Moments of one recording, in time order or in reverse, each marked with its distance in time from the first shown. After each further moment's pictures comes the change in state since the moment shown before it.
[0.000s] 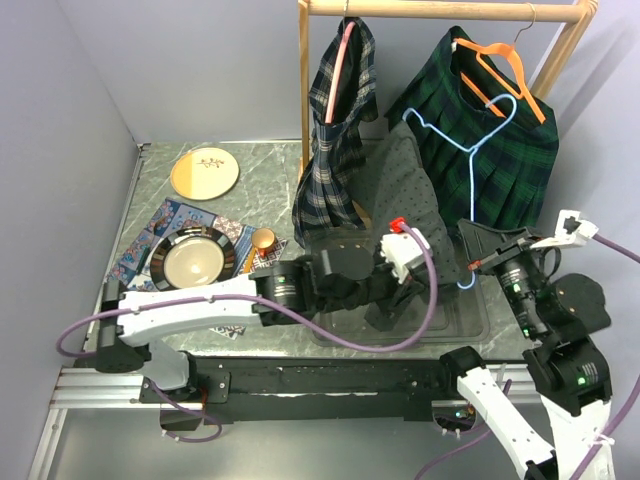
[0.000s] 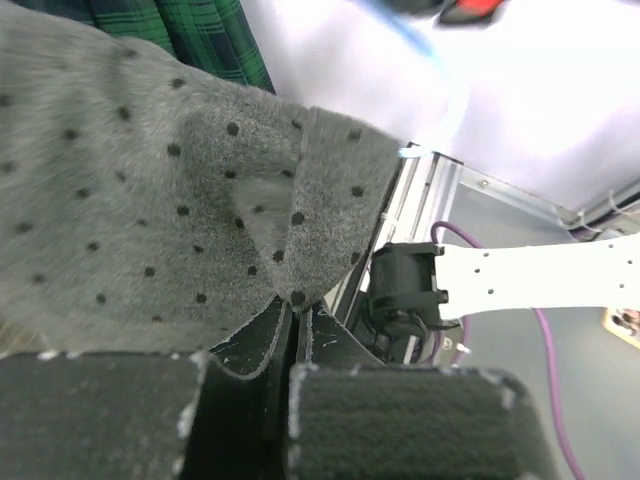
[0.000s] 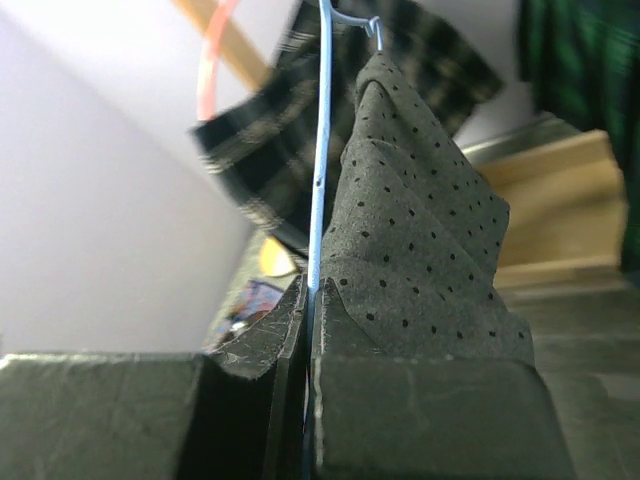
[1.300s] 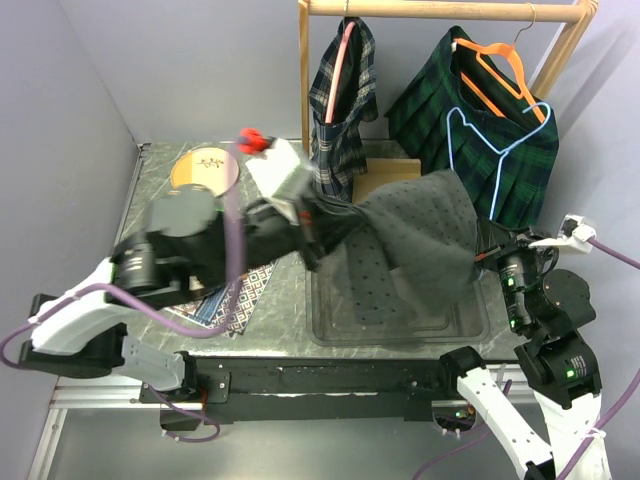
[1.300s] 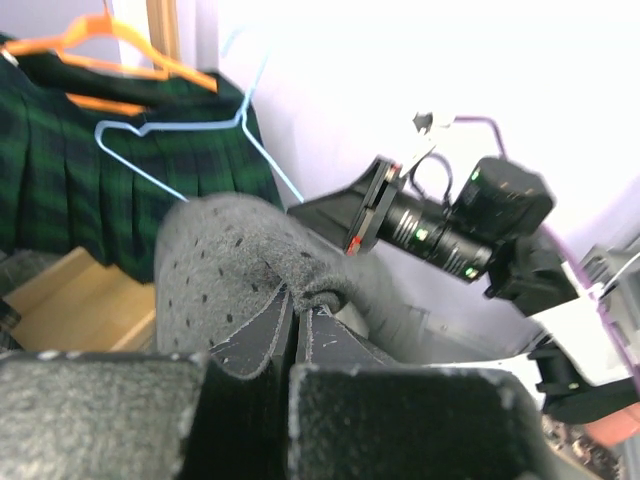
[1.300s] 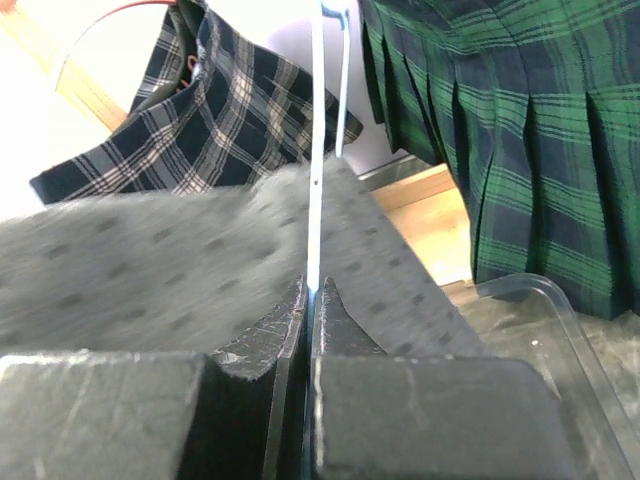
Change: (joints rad) left arm -0.035 -0.177 0.486 -0.307 -0.146 0.055; right arm 0.000 -0.011 -0.072 0.018 0.262 -0.131
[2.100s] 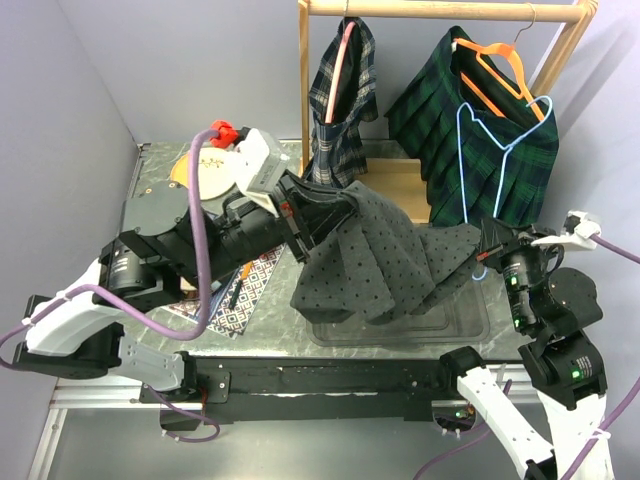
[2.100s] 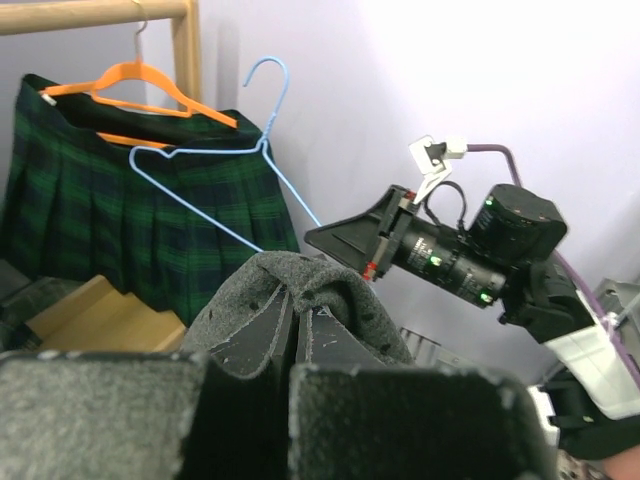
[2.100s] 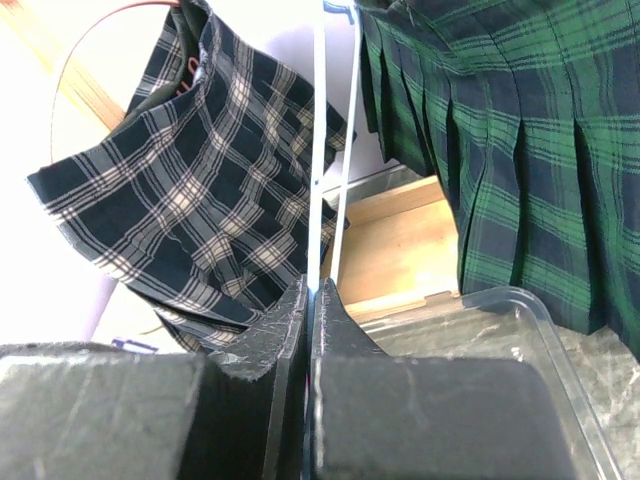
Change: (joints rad) left arm -0.002 -0.020 -0.001 0.064 -0.033 0.038; right arm 0.000 0.023 0.047 -0.017 -0.005 -0.060
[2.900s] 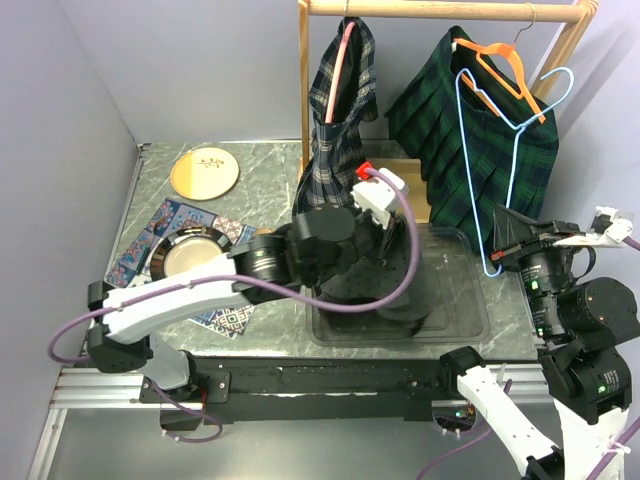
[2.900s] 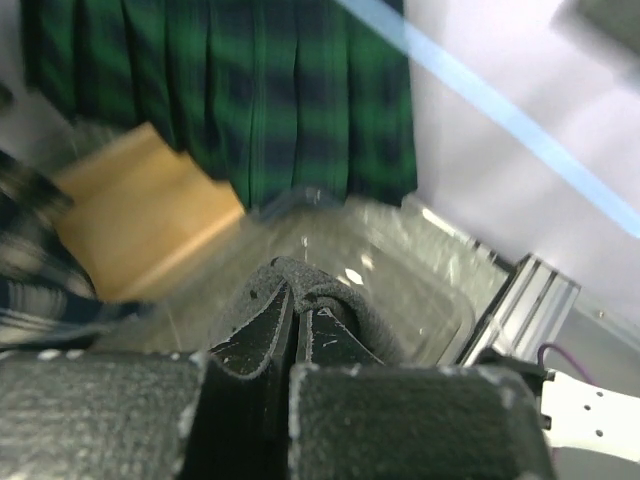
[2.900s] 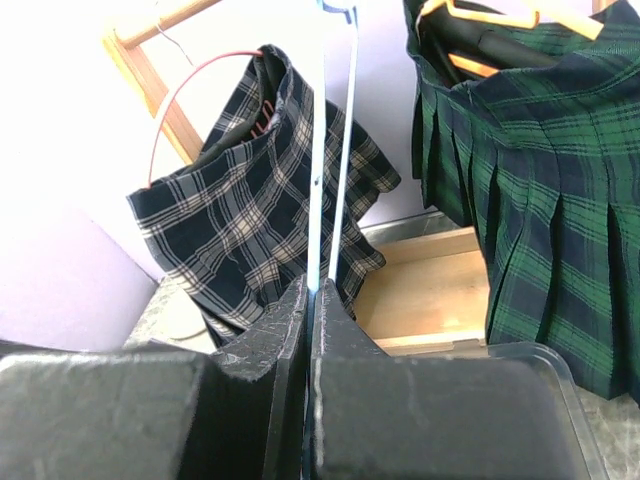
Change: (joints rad) left arm 0.124 0.197 -0.286 0.158 -0.088 -0.061; right arm 0.000 0.041 0.169 -0.006 -0.097 -0.064
